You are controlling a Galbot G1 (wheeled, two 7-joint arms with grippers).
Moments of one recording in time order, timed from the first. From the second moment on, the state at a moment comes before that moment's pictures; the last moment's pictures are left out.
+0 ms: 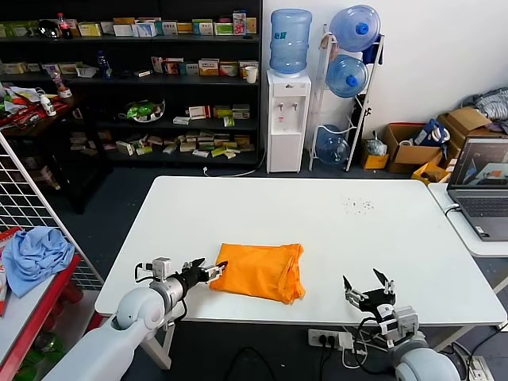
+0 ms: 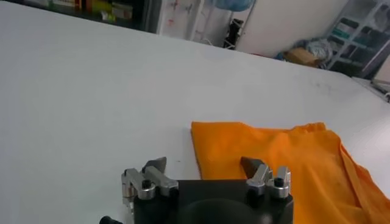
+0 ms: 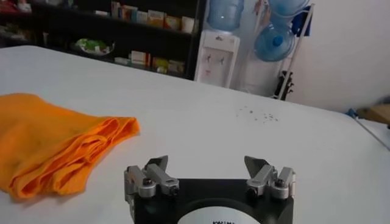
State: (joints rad) left arm 0.92 -0.96 -0.01 -1.58 -0.93 0.41 -0.05; right arm -1.46 1.11 0.51 1.90 0.27 -0.29 0.02
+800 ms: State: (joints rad) left arm 0.89 -1.00 0.02 -1.53 -0.94 0.47 0.01; right arm -1.45 1.10 0.52 1.90 0.28 -0.29 0.03
